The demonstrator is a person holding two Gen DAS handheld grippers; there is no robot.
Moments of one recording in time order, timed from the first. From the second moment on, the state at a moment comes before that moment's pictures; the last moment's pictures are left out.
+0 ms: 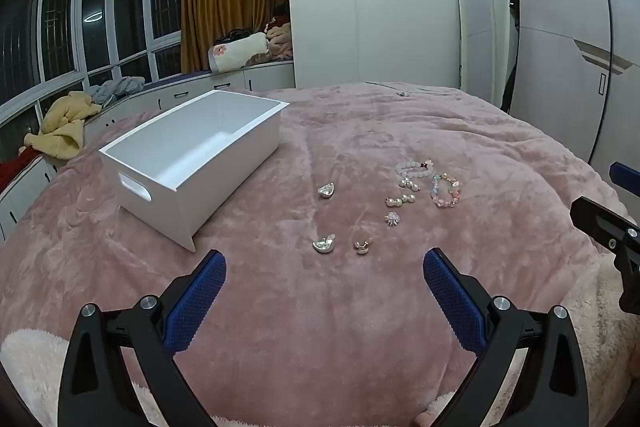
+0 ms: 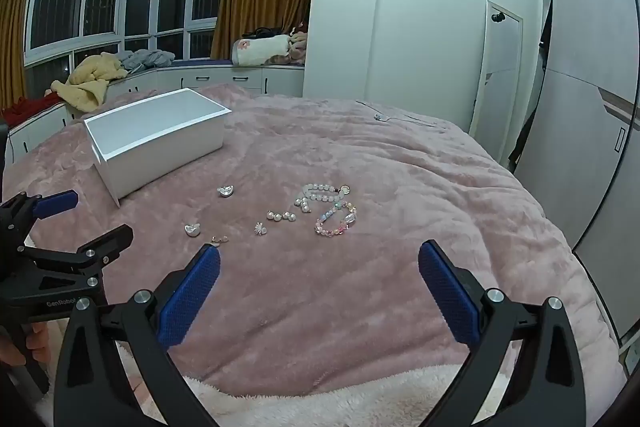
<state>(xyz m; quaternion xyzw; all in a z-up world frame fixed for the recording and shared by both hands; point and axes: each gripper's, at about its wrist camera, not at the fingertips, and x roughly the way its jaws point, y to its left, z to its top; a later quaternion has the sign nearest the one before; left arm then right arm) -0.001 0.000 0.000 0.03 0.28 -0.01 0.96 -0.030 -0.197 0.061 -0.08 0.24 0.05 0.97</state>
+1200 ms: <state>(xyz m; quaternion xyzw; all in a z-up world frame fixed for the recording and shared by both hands) 0.000 -0.001 0.000 0.03 0.29 -0.01 0.96 -0.028 -0.200 0.058 -0.08 0.25 0.05 0.96</state>
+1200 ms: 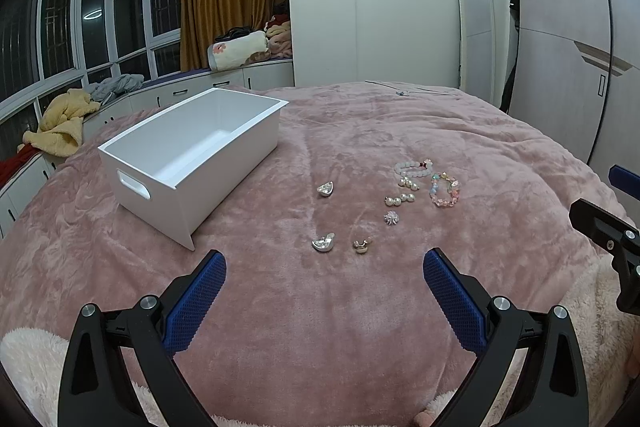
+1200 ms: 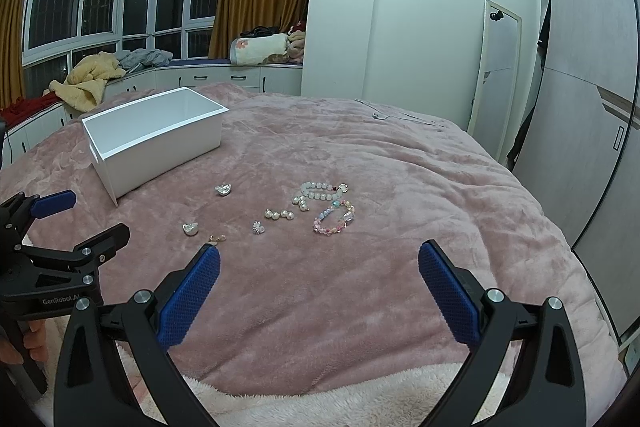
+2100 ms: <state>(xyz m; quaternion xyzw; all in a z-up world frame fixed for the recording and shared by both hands) 0.001 -0.004 -0.004 0.03 0.29 -0.01 0.96 -0.030 -0.201 0.060 -0.08 0.25 0.05 0.96</state>
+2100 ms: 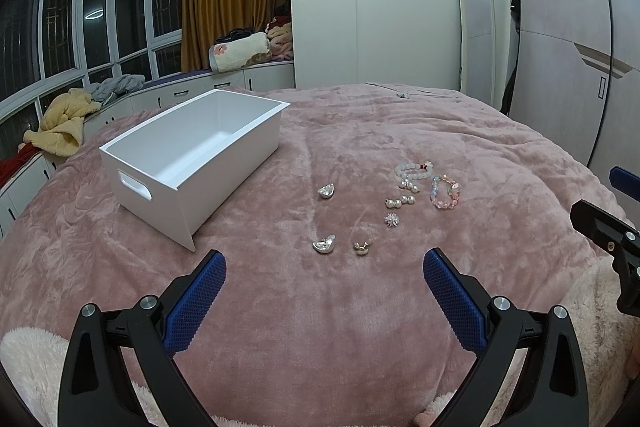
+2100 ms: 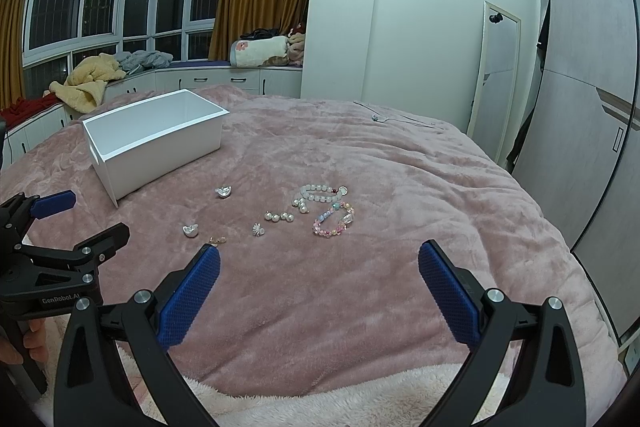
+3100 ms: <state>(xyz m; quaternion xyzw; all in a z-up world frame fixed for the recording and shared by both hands) 0.001 -0.002 -0.001 0.02 0.29 -0.02 0.96 -0.030 -0.202 0.061 -0.07 0.24 0.05 0.97</state>
